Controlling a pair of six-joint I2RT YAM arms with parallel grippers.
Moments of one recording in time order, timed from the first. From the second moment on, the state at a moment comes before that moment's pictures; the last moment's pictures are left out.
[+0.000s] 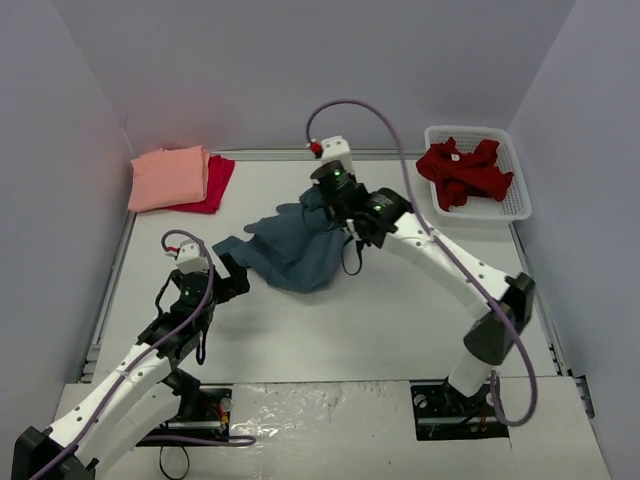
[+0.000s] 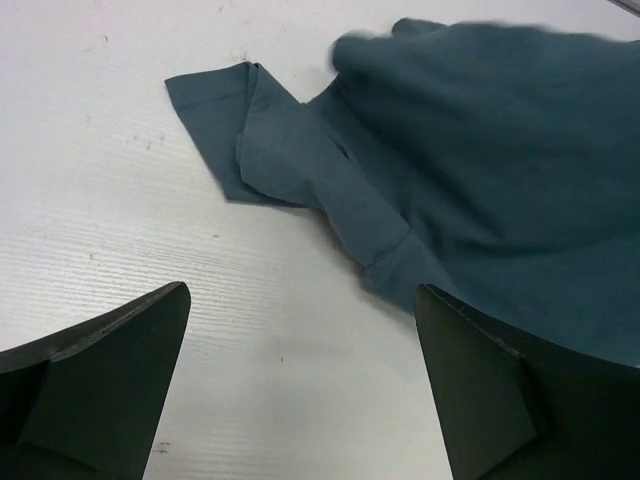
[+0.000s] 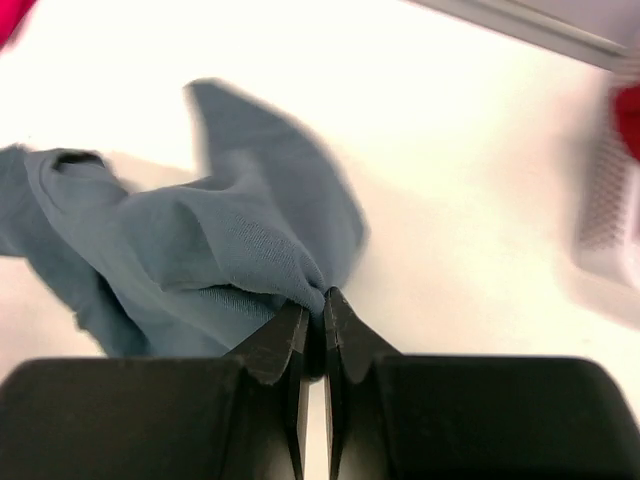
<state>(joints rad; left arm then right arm) -0.48 0.68 0.40 -0.15 -0.39 -0.58 0.84 1.75 1.74 -0.69 0.55 0.23</state>
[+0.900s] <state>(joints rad) -0.48 1.16 0.40 0.13 -0.33 -0.59 0.66 1.70 1.38 -0.65 0.65 0.30</state>
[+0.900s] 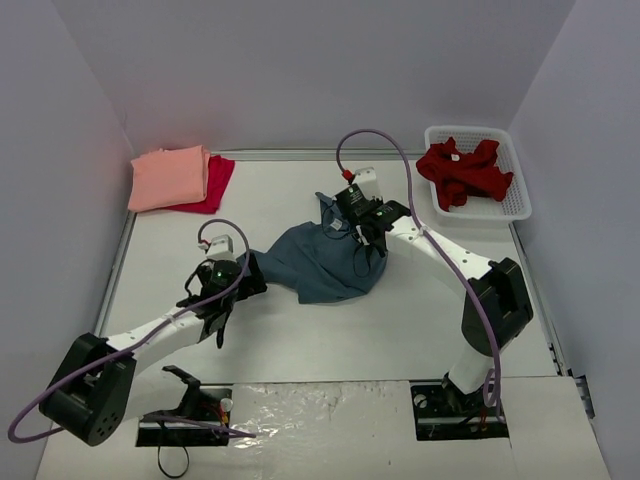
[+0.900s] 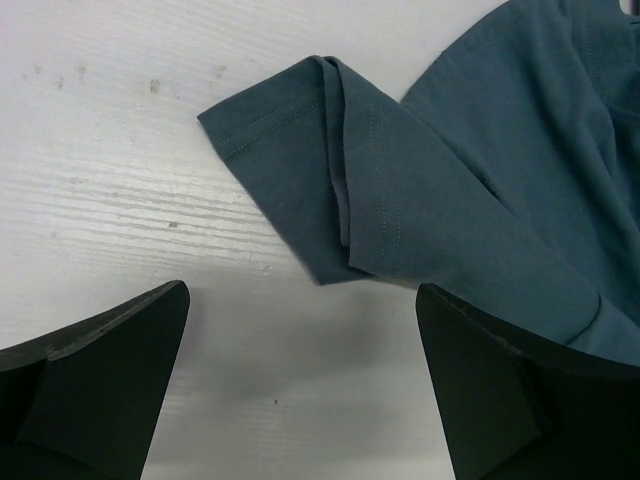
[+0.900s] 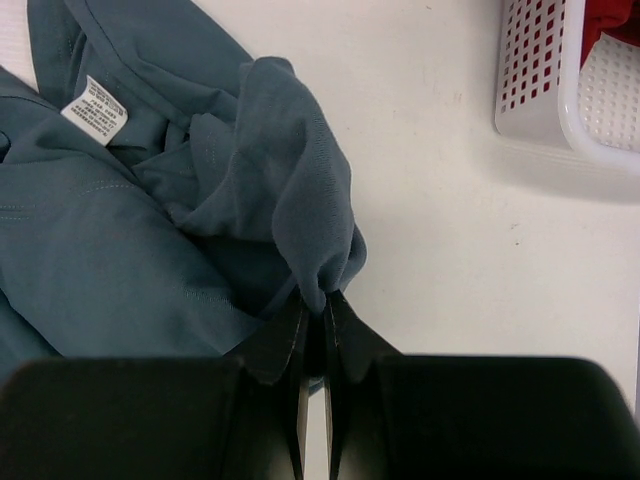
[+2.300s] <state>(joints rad) -0.48 1.47 0.56 0.31 -0.24 -0.60 0.61 1.72 1.32 -0.58 0.62 0.26</state>
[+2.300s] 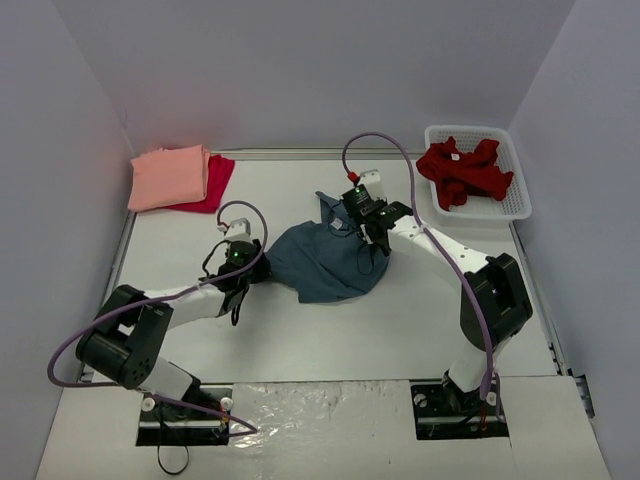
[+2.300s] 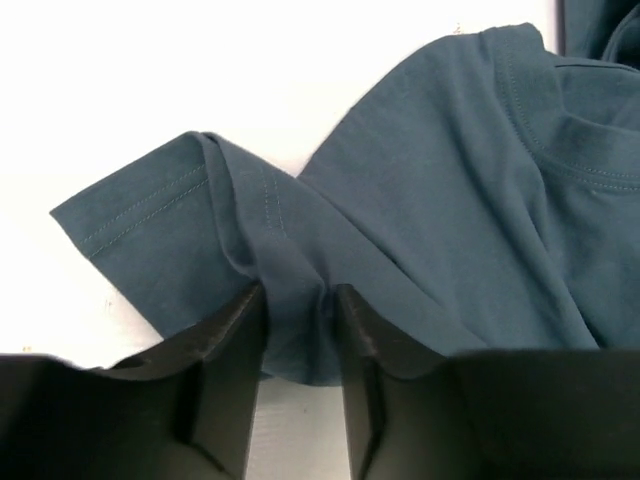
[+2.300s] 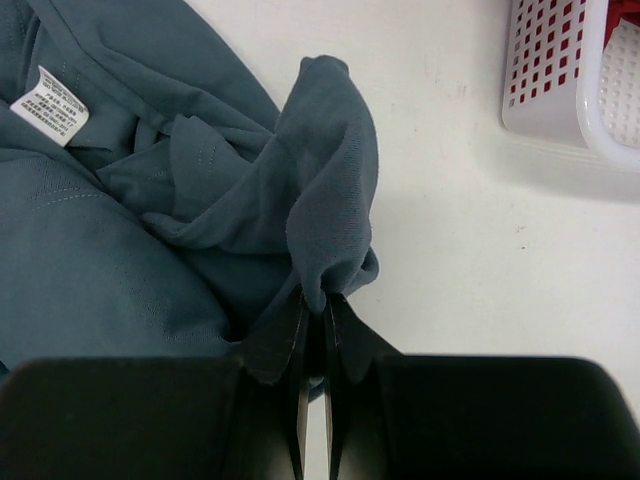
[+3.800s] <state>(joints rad) -0.48 0.89 1.13 -0.36 -0.51 -0.37 0.46 1.54 1.62 -0.62 0.55 0.25</state>
